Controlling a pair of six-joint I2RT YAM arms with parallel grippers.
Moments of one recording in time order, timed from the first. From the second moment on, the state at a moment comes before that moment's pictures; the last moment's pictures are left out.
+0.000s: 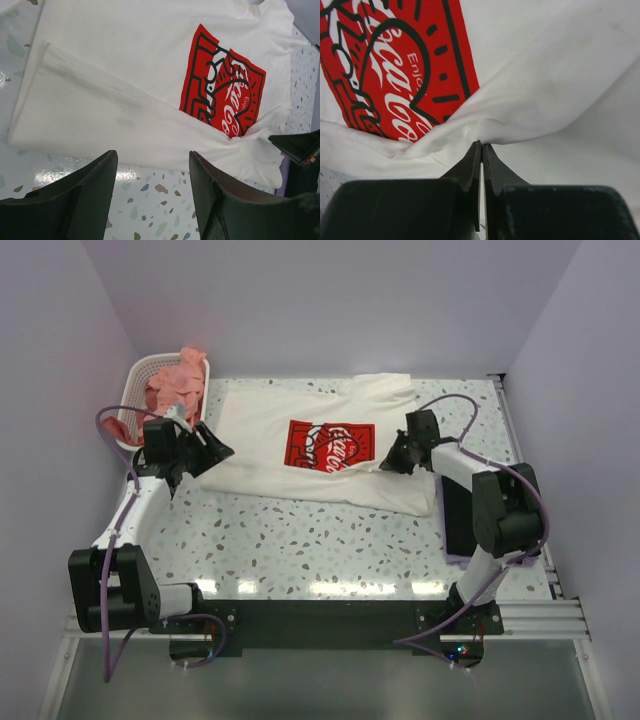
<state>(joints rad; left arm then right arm) 0.10 1.29 0.85 -0.23 0.36 -0.54 0.24 1.76 1.07 -0.24 -0.14 0.69</state>
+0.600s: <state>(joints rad) 0.10 1.29 0.83 -0.23 0.36 -0.54 0.27 2.03 1.43 -0.26 -0.13 0.66</state>
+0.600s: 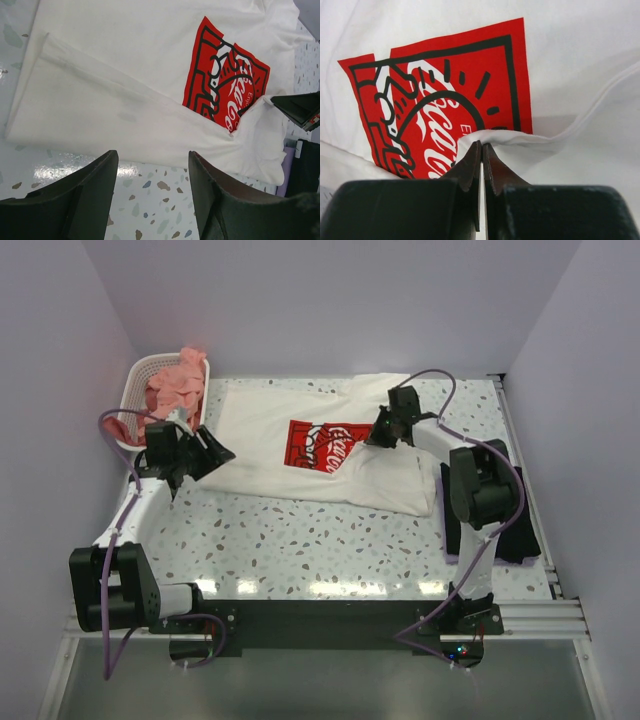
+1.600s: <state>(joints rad) 0.04 1.56 0.72 0.14 0.27 -0.82 0.29 1.68 1.20 -0.28 -0.09 0.62</state>
